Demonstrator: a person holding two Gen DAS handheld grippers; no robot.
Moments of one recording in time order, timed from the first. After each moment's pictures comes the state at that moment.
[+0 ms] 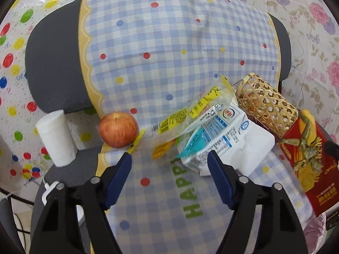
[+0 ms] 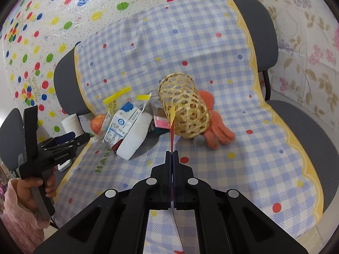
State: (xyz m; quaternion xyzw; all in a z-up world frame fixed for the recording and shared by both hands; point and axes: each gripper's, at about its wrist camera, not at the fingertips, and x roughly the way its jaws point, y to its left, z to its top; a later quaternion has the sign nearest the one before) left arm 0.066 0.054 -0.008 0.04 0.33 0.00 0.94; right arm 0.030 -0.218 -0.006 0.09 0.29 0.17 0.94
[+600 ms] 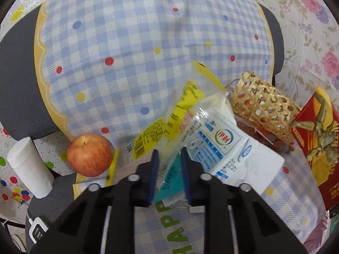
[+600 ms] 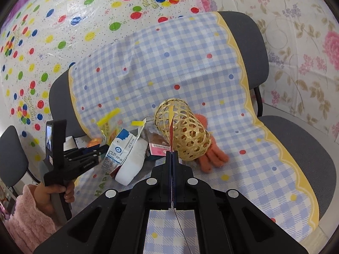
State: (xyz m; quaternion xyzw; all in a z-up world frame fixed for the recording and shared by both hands) left arm 0.116 0.036 -0.015 0.06 0.33 -0.05 0.94; right arm 0.036 -0.223 0.010 0.12 0.26 0.15 0.95
